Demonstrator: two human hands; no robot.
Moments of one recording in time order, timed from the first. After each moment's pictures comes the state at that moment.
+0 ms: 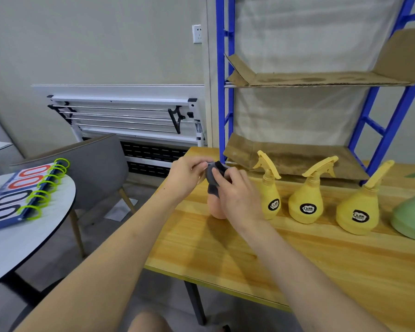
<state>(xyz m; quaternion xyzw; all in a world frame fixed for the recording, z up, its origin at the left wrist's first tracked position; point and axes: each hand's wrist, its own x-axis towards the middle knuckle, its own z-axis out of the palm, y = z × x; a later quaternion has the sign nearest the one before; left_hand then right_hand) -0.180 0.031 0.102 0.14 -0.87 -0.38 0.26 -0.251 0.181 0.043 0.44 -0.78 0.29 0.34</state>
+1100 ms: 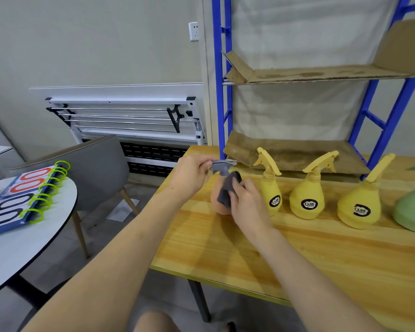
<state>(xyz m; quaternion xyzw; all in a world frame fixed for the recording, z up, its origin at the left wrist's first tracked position) -0.179 0.050 0.115 0.16 -0.91 -0.29 0.25 -0.258 0.200 0.016 0.37 -0.85 0.34 0.17</state>
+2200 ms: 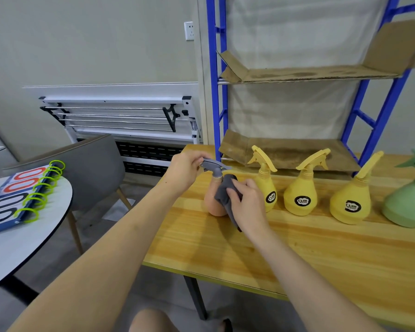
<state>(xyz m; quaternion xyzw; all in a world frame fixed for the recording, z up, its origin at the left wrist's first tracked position) -0.182 0.043 0.116 0.15 -0.92 -0.27 0.22 -0.250 0.209 0.022 0.30 -0.81 0.49 0.10</state>
